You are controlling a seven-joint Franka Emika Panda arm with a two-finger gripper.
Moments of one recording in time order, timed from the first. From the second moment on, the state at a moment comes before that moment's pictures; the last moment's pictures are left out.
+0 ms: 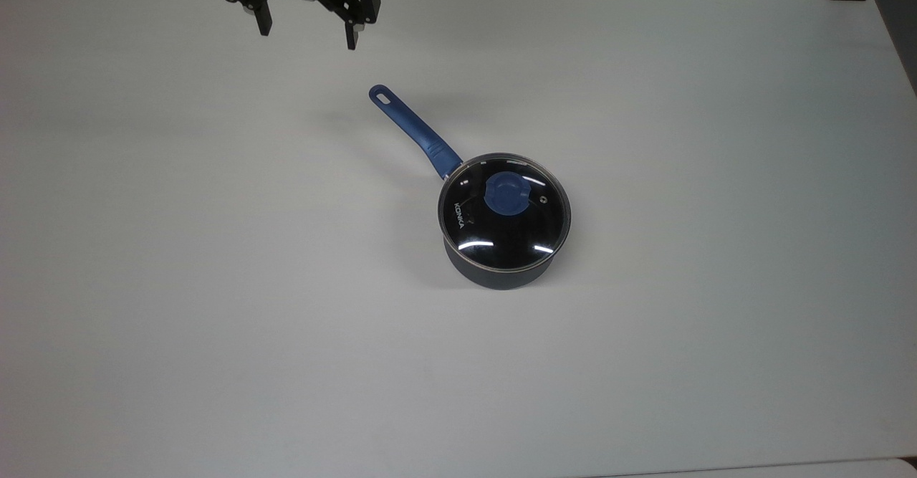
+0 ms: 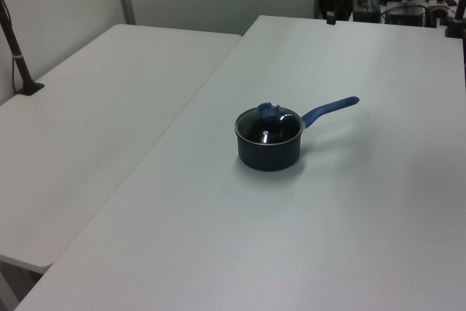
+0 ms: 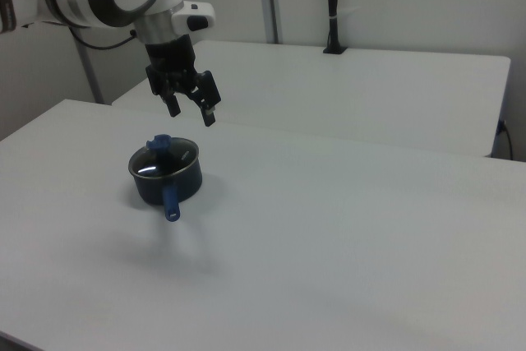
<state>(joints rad) -0.01 0.04 -0.04 -1.64 -0.05 1.75 0.08</state>
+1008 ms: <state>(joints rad) 0.03 0.05 -0.04 -1.66 -0.03 1.76 0.08</state>
